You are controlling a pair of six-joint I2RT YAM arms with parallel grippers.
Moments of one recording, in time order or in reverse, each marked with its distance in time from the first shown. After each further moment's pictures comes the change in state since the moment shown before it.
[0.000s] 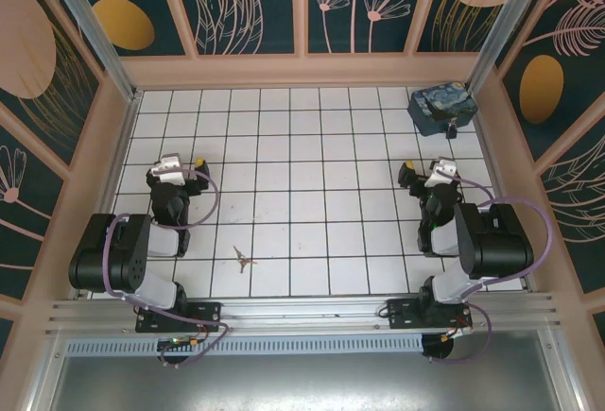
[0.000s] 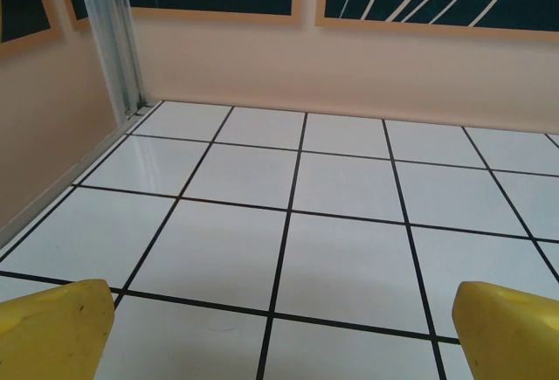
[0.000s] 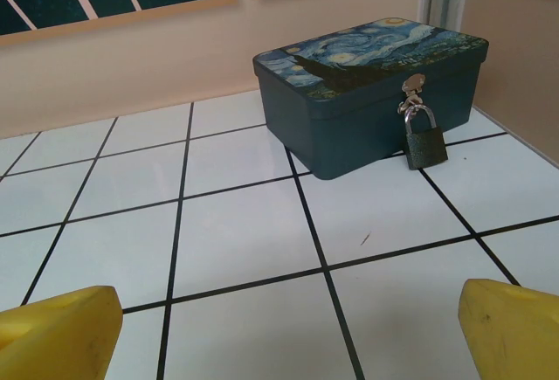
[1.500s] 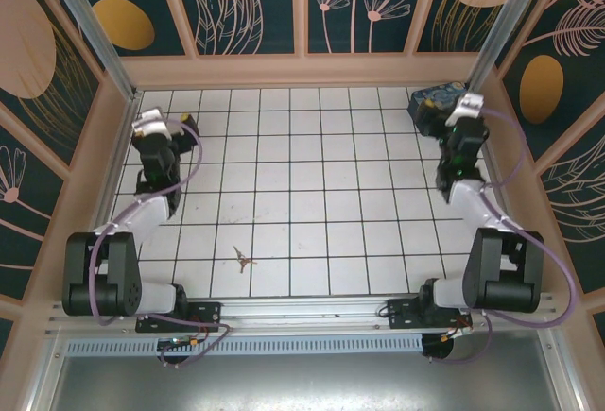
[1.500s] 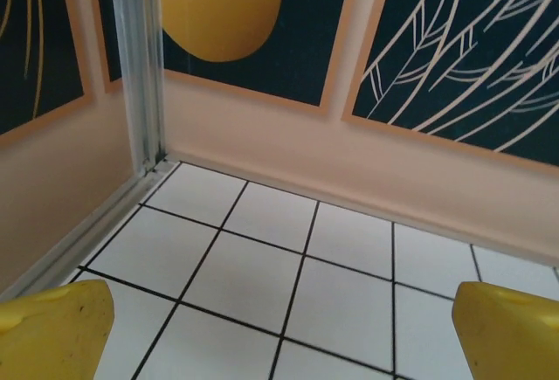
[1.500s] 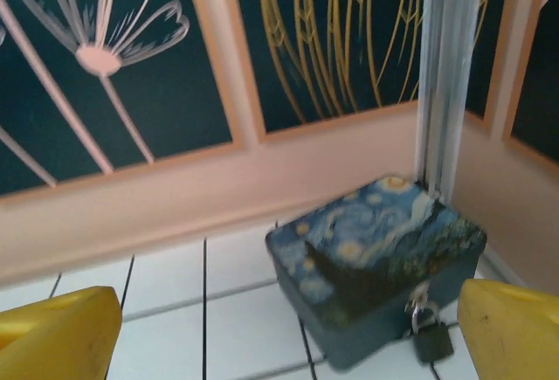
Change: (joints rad) left arm 0.007 -0.142 0.489 -0.666 -0.095 -0.166; right arm -0.089 -0.178 0.671 -0.826 -0.063 0.043
